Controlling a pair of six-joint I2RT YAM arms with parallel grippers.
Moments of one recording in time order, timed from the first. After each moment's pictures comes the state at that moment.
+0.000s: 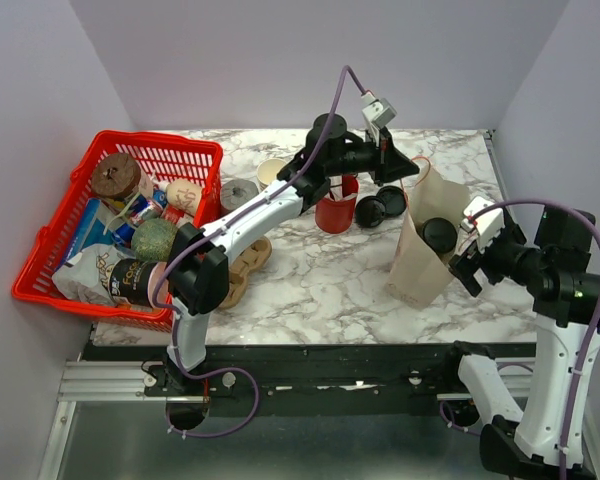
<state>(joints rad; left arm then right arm) -0.76 1.97 1.82 0.23 0.67 -0.42 -0.20 0.81 1.32 -1.31 -0.55 -0.92</state>
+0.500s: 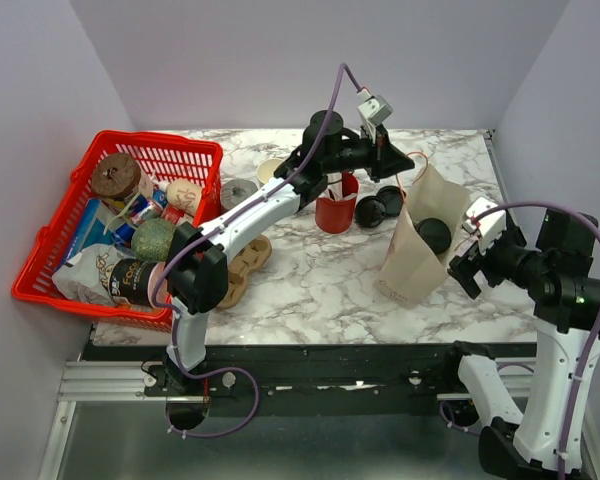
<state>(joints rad) -0.73 1.97 1.83 0.22 0.65 -0.38 -0.20 0.79 1.32 -1.32 -0.59 -0.87</state>
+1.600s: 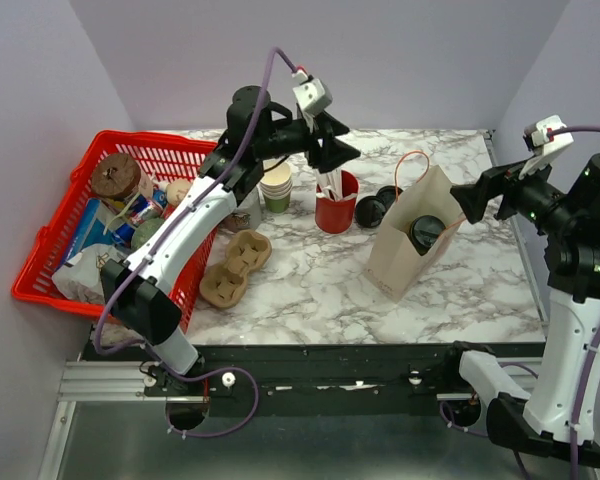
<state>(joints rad) -0.55 1.63 1.72 -0.02 0.72 -0.10 -0.20 0.96 1.58 -0.90 -0.64 -0.21</state>
